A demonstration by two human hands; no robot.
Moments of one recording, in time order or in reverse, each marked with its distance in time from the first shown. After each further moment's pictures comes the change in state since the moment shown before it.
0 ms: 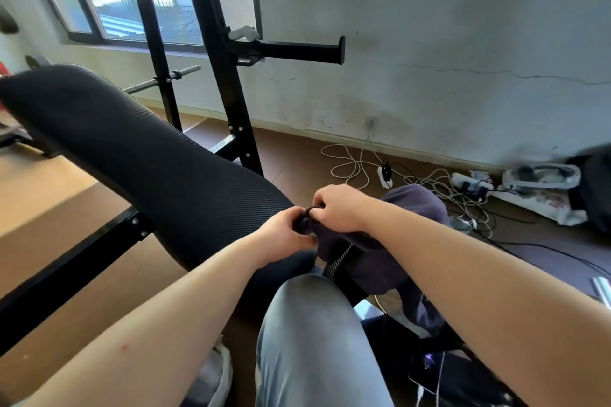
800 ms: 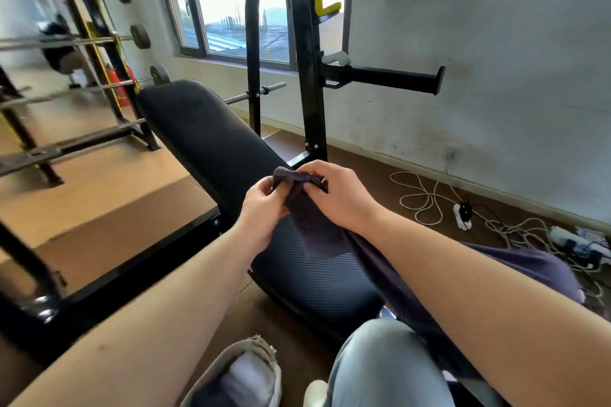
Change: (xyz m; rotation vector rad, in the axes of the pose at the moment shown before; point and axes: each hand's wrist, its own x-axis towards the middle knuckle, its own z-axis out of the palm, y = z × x) left_hand -0.025 -0.037 -0.156 -0.771 0.595 0.049; right_hand 0.090 -0.133 -0.008 0.486 0.416 -0.519
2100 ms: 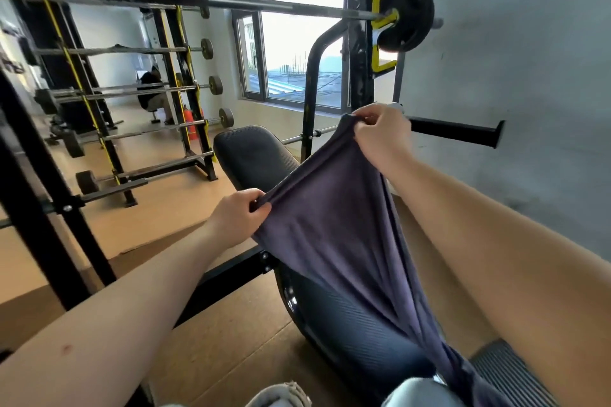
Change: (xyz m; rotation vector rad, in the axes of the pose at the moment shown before) left_hand -0.003 0.104 -0.125 1.125 0.106 0.279; right_hand 0.129 -0.100 -0.055 0.169 0.383 0.187
